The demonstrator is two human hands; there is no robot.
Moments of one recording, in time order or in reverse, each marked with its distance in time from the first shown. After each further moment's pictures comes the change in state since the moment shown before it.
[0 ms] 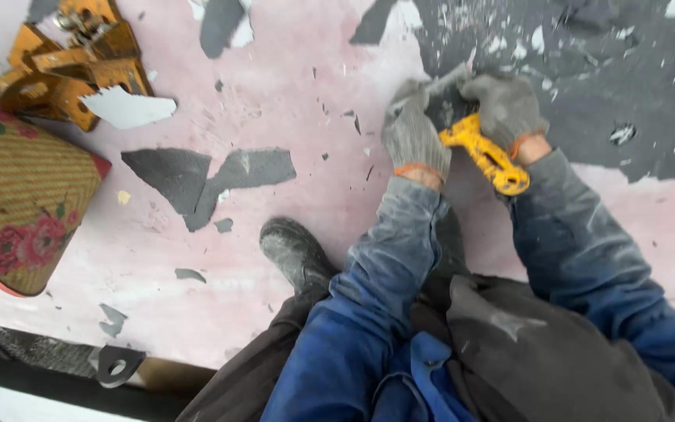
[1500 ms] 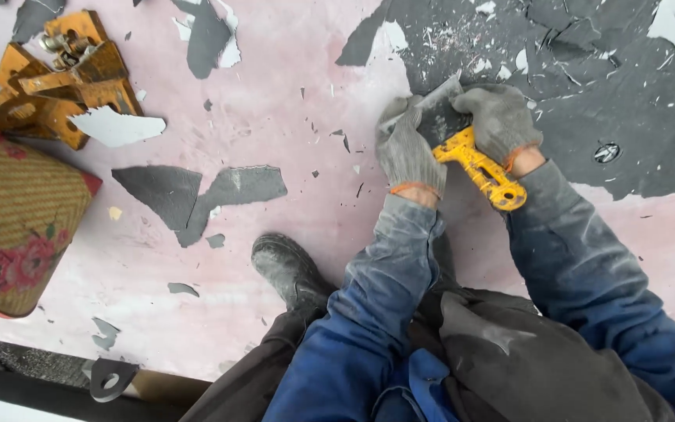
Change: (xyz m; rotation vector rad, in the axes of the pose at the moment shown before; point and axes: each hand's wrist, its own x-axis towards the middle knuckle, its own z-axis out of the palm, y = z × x) left_hand 0.042 -0.009 0.040 -0.004 0.101 0.179; right_hand 0.038 -0.018 -0.042 0.079 0.083 0.022
